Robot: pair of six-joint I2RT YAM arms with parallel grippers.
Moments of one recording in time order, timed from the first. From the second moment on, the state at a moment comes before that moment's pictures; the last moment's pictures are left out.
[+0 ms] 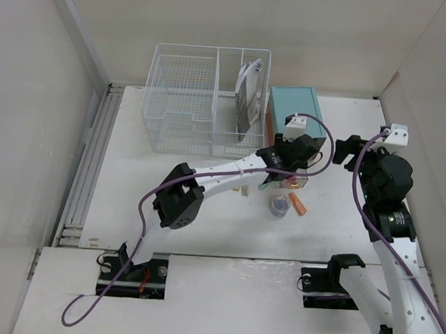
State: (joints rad) left arm -1.07 2.17 1.92 -0.41 -0.58 -0.69; right arm 0.08 0.69 0.83 -0.22 0.10 0.16
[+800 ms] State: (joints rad) left arm -1.05 1.97 1.82 -0.38 -0.66 -0.70; right arm 0.08 0.66 0.82 -0.21 0.15 0.16
